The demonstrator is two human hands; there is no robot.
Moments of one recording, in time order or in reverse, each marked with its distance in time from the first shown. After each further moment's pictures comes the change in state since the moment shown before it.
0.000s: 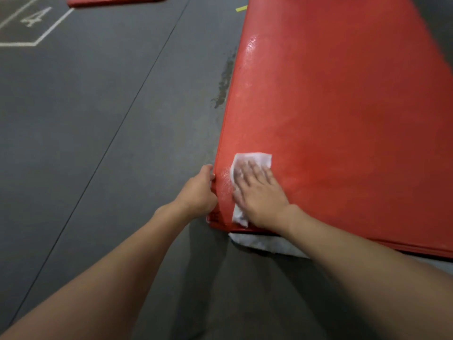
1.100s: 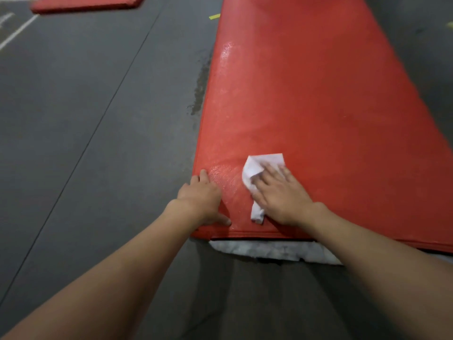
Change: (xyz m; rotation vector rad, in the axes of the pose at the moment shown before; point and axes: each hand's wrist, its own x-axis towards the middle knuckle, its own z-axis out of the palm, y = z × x) left_hand 0.008 0.054 0.024 0.963 -0.233 0.079; right_hand -0.036 0.075 -0.012 -0.047 -0.085 0.064
